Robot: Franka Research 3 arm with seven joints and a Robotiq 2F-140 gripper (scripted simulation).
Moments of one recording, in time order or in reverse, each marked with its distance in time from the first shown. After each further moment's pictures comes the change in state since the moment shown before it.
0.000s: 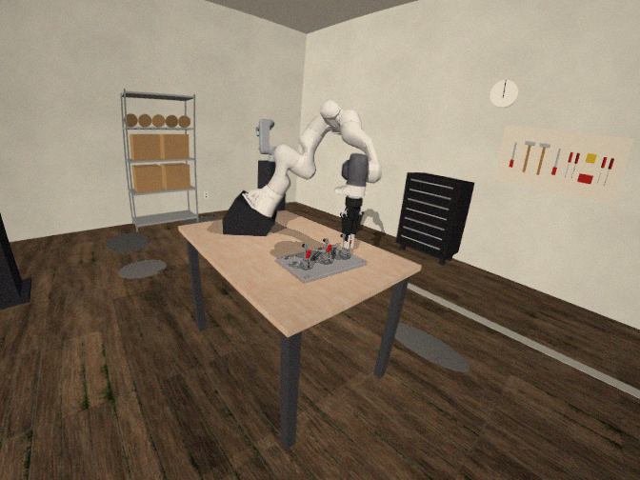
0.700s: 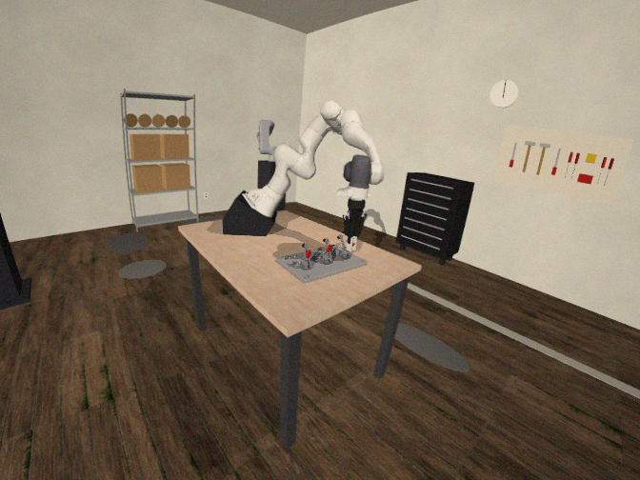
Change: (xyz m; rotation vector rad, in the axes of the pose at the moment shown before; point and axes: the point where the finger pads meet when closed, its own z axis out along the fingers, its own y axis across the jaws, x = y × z) arm -0.017 0.000 0.005 -0.004 0.001 -0.004
